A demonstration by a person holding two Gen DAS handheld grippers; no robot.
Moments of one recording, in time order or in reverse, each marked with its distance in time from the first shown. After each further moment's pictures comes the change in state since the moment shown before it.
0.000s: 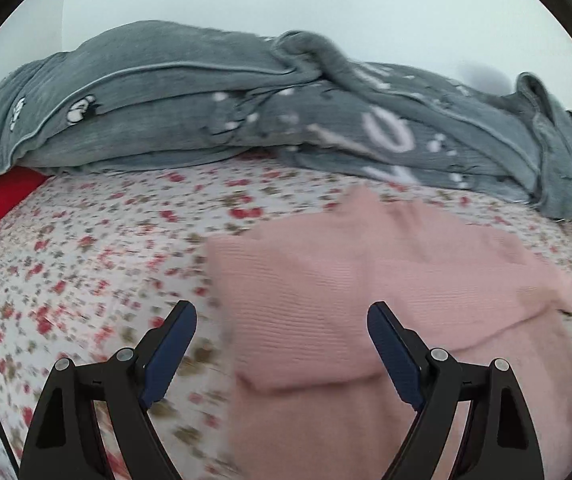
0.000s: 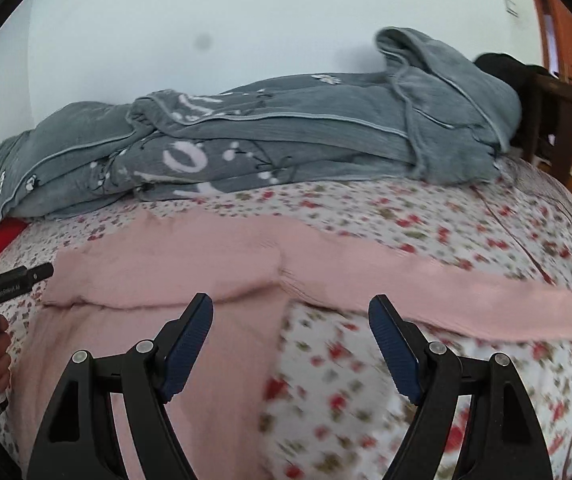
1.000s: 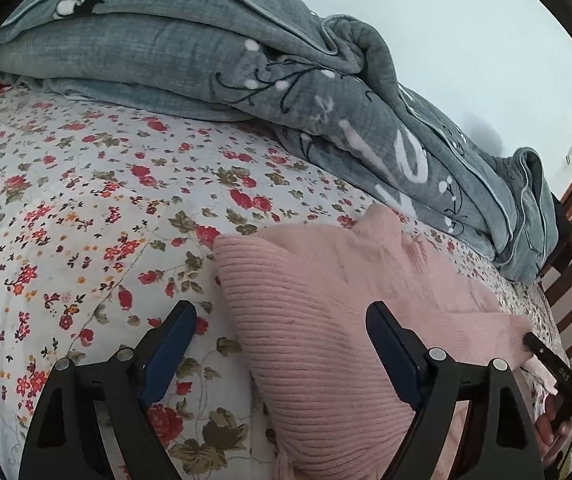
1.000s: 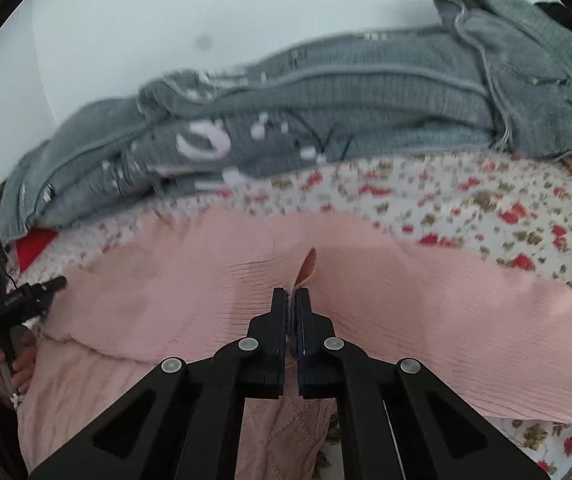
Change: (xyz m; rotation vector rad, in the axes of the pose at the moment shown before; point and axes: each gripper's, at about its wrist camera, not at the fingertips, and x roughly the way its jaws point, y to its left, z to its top) left arm 0.080 0.080 0.008 -0.260 0.039 -0.327; right arm 0.113 -0.002 0.020 0.055 0.055 0.226
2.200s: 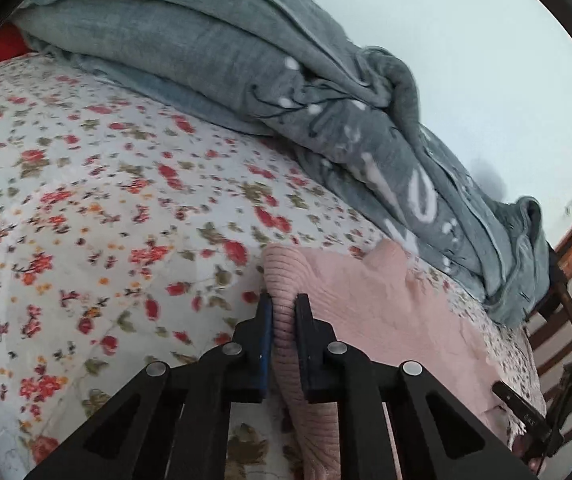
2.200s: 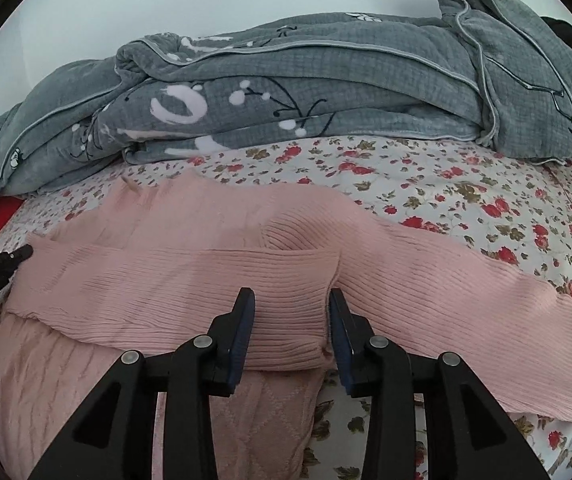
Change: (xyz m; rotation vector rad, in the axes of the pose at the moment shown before) left arm 0.000 0.026 0.000 -0.145 -0.056 -0.030; right arm 0.019 0.007 -0.005 -0.058 0.116 -0.141
